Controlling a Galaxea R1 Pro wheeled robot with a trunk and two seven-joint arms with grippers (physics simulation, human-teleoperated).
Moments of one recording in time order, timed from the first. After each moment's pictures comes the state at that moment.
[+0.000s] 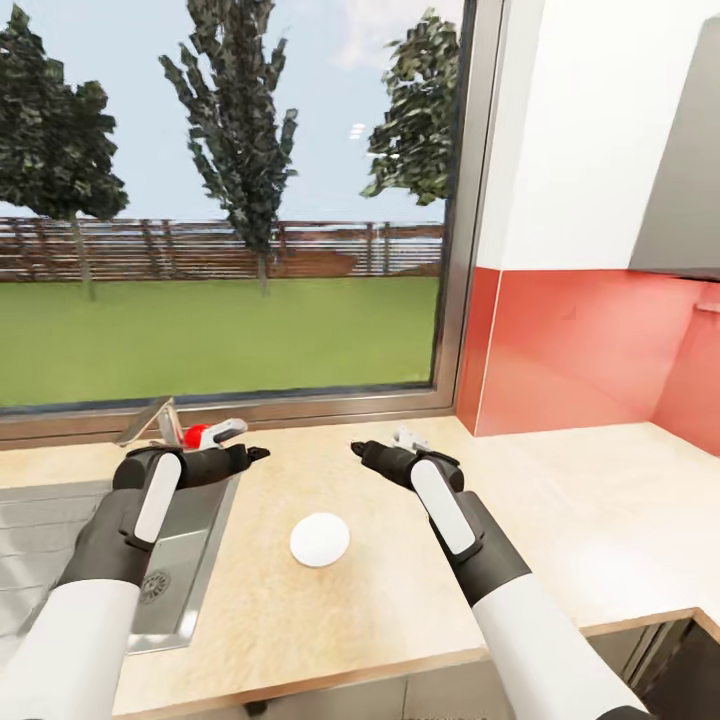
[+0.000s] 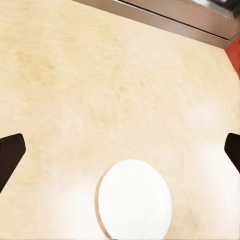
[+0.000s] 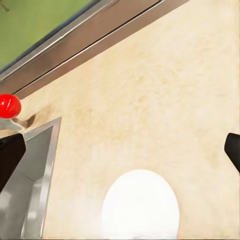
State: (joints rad) left arm -0.72 0.08 0.13 -1.18 0.38 1.00 -0.12; right arm -0.74 0.17 0.28 -1.09 -0.83 0.61 -0.41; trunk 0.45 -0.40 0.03
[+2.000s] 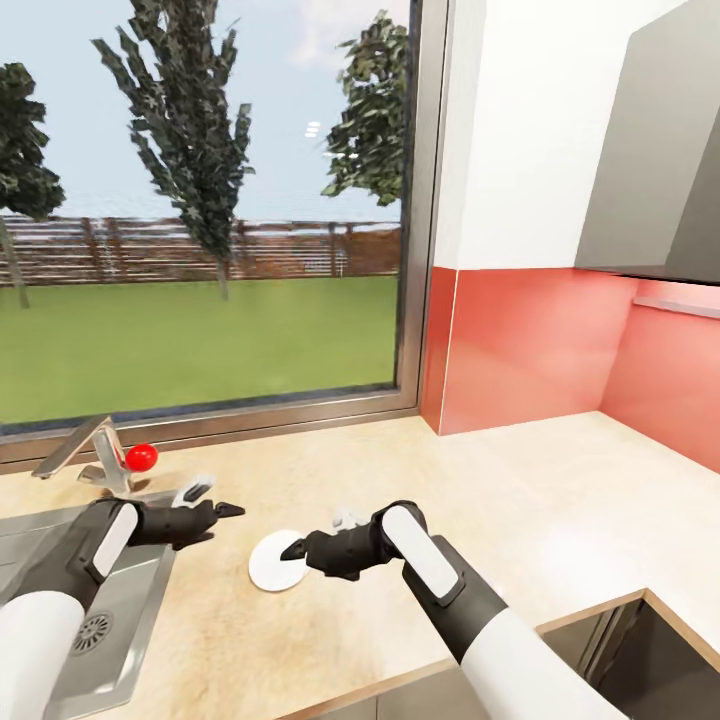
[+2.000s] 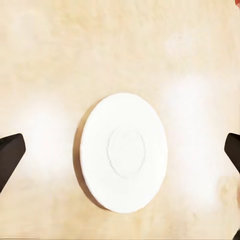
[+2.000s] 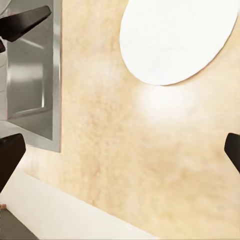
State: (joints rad) left arm -0.72 0.28 0.13 -0.72 0.37 1.00 -0.53; right arm -0.67 0.17 0.53 -0.98 -1.28 0.94 -0.40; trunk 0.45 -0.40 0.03
